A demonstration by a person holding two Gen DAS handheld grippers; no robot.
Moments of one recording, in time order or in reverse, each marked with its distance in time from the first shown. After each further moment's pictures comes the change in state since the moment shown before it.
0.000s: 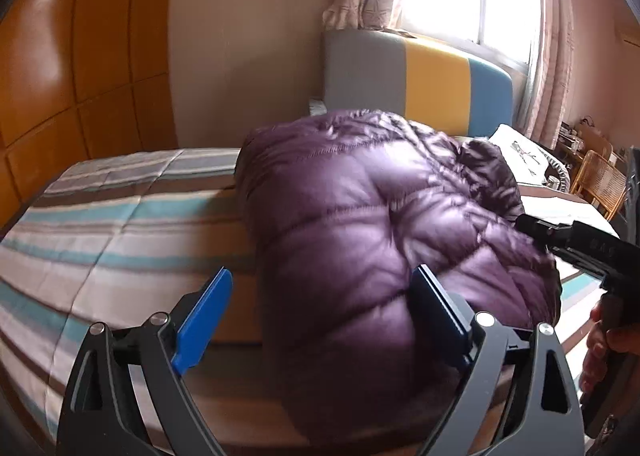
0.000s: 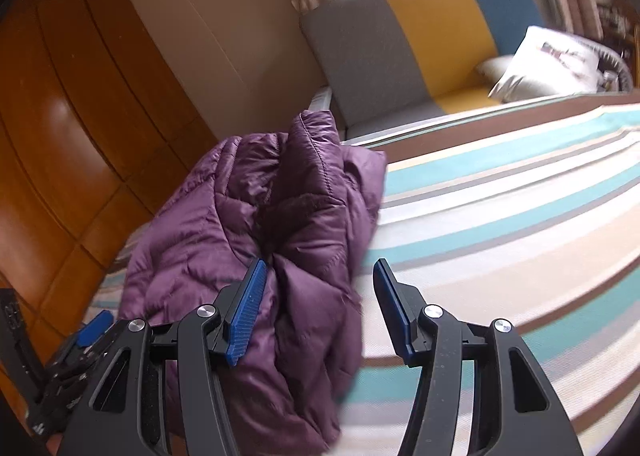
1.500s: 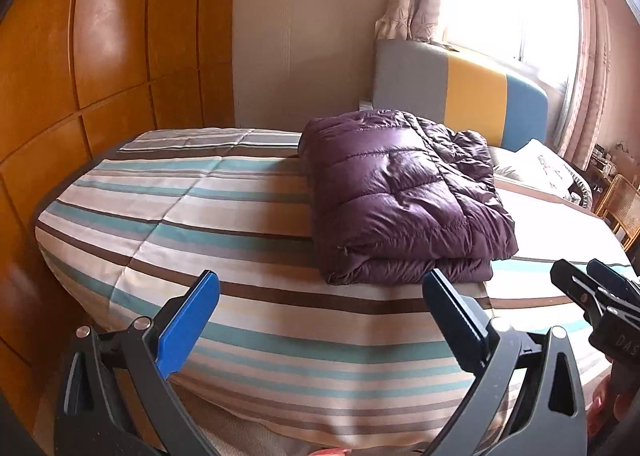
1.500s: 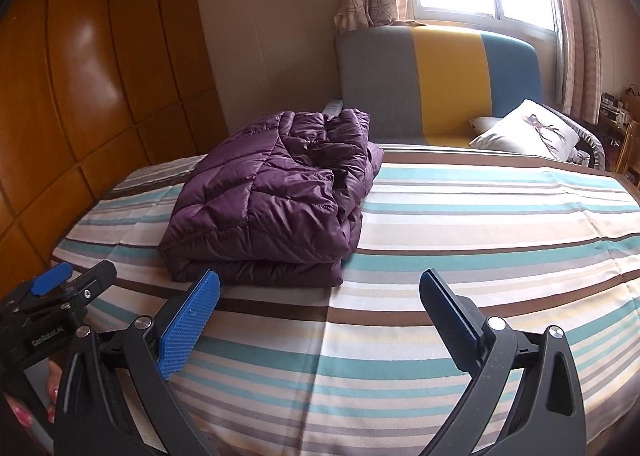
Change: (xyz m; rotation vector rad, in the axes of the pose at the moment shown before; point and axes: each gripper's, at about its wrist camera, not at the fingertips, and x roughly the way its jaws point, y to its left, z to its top) left arm -0.139 -0.015 -0.053 -0.110 -0.003 0.160; right arm -0.129 0.053 -0.086 -0.260 -0.041 -0.101
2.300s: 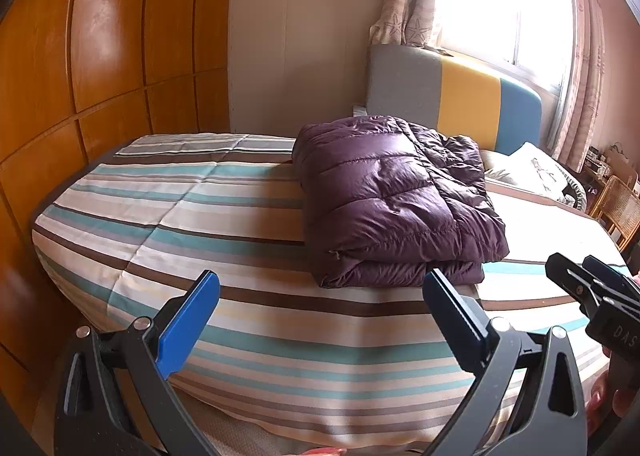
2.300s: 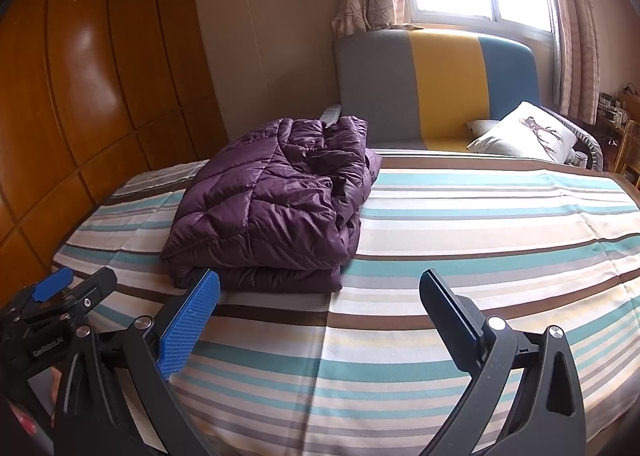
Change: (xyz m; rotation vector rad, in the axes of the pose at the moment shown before) left arm -0.006 -0.001 0.001 0.003 -0.013 -0.018; right arm -0.002 -0.002 0.004 0.007 -0.016 -0.004
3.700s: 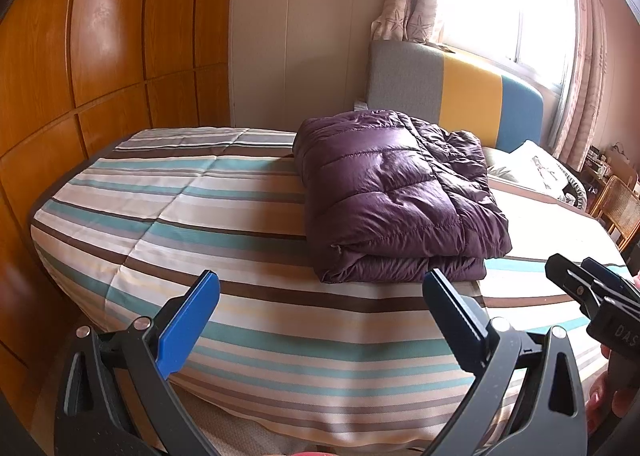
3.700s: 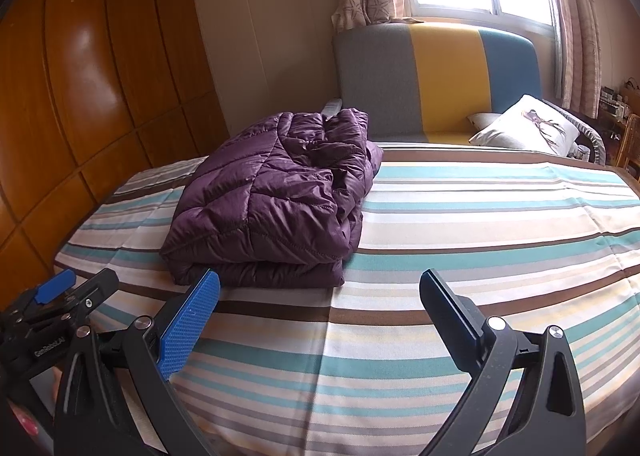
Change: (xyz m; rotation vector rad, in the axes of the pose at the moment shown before) left arm 0.002 0.002 -0.004 -0.011 0.016 -0.002; right arm 0.004 0.001 -0.002 0.012 0.017 0.008
